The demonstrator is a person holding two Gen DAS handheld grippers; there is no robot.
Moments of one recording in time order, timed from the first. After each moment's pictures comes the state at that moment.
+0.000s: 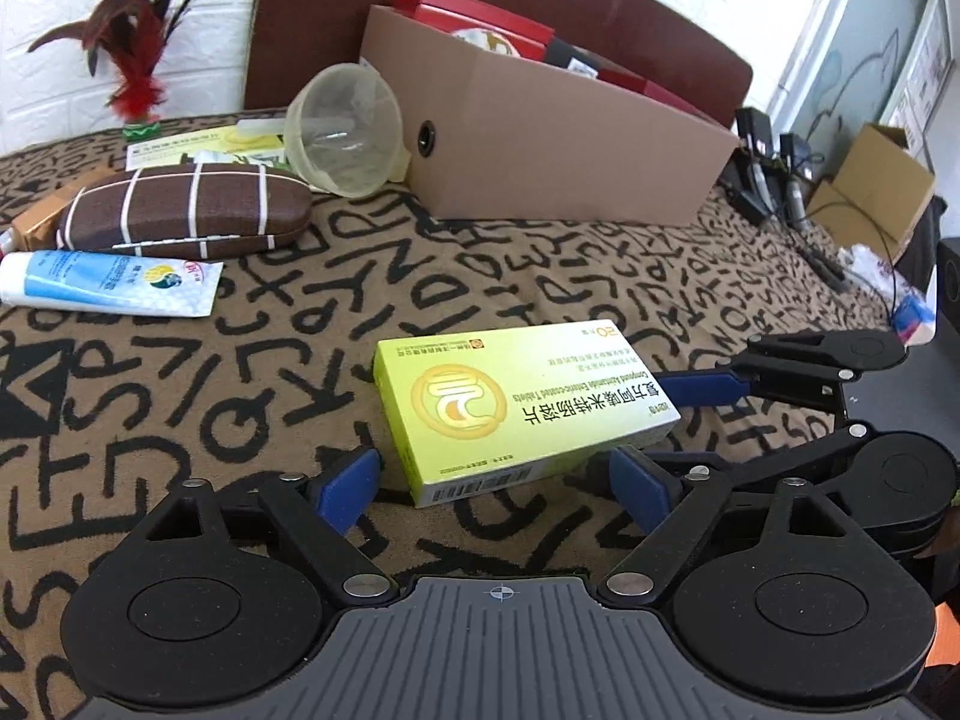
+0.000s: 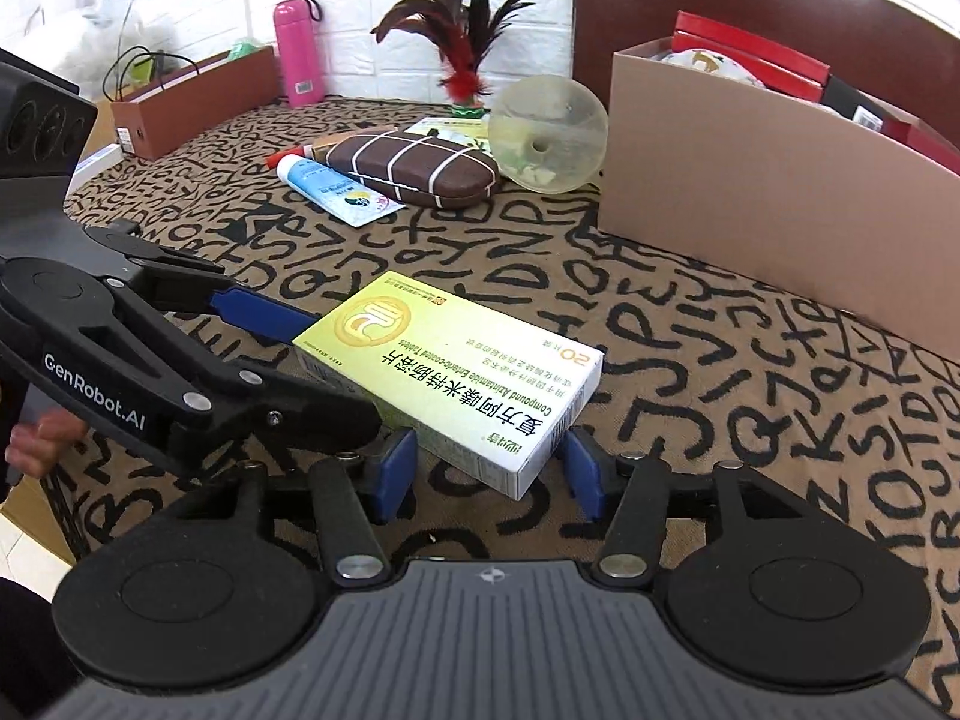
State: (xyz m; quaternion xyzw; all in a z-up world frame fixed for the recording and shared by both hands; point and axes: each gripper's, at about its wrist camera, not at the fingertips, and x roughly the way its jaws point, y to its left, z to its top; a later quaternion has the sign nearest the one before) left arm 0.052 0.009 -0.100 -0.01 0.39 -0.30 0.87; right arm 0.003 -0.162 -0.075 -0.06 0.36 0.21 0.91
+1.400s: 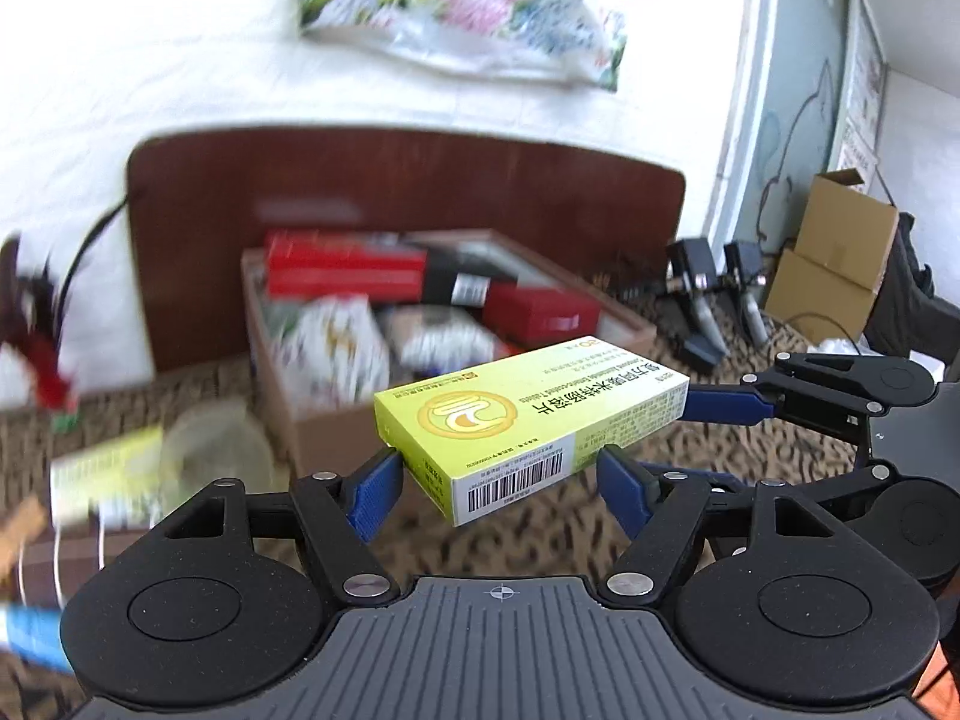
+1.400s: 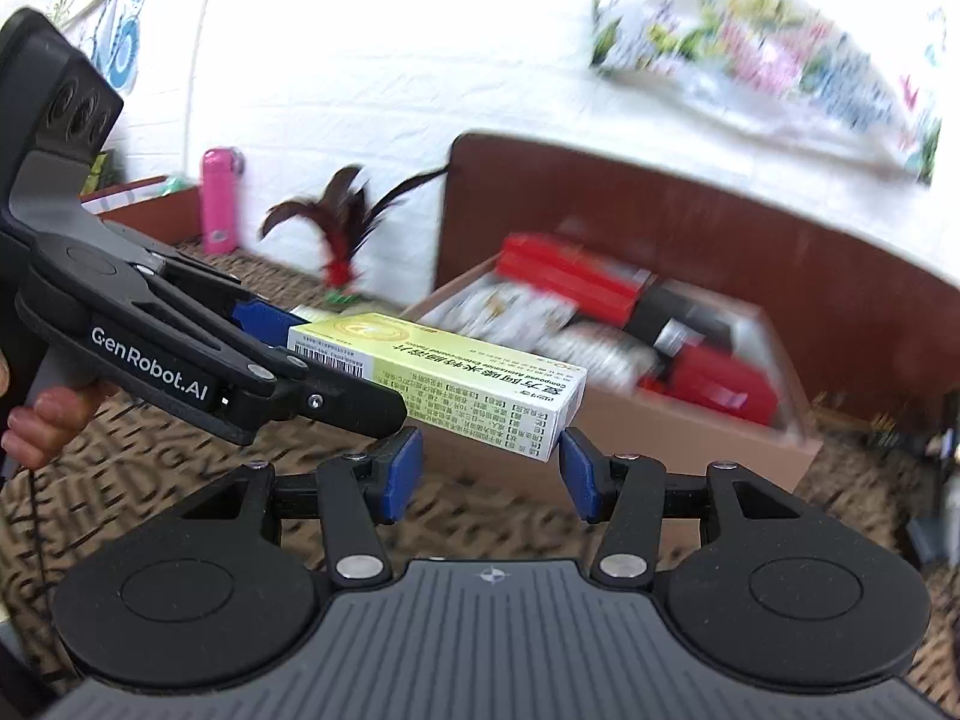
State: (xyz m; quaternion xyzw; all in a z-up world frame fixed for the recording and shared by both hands) left arm 0.103 -0.101 0.023 0.03 0.25 -0.32 0.91; right arm 0.017 -0.250 0.029 -0.10 0.20 0.14 0.97
